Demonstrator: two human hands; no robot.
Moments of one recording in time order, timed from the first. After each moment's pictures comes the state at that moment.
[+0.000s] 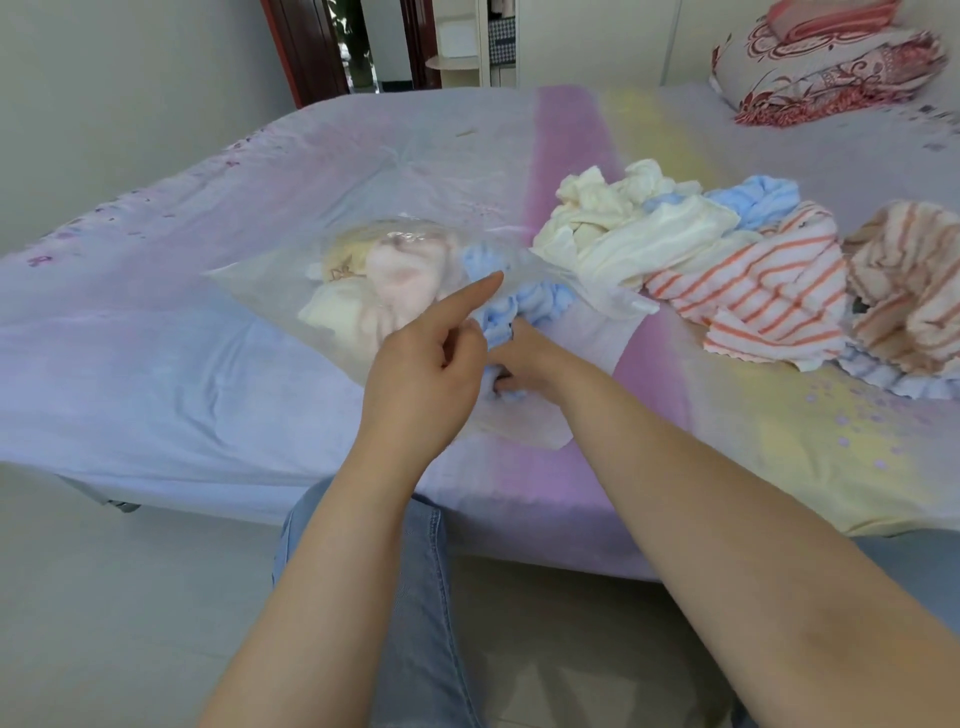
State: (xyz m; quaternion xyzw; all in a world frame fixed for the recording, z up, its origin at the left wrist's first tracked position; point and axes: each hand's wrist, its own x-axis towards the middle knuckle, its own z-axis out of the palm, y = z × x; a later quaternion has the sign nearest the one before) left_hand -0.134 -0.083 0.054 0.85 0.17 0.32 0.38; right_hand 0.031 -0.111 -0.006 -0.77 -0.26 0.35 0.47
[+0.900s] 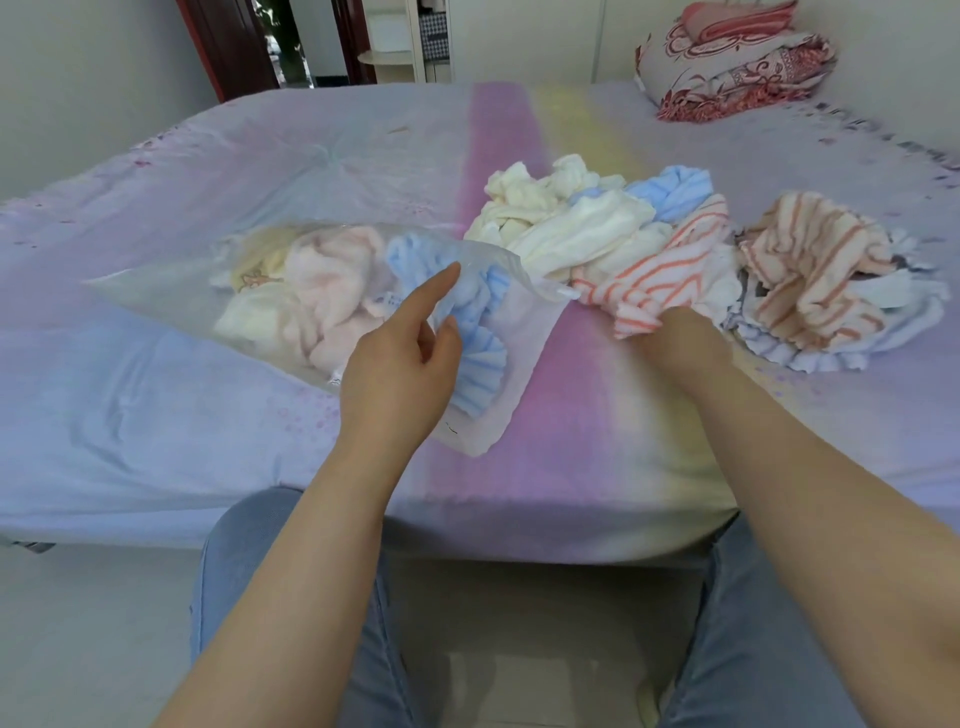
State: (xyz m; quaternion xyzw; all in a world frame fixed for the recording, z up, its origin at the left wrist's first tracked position) left_hand -0.094 -0.114 0.040 0.86 0.17 0.33 0.35; right_hand 0.155 -0.304 -0.040 -0.97 -0.12 -0.01 0.21
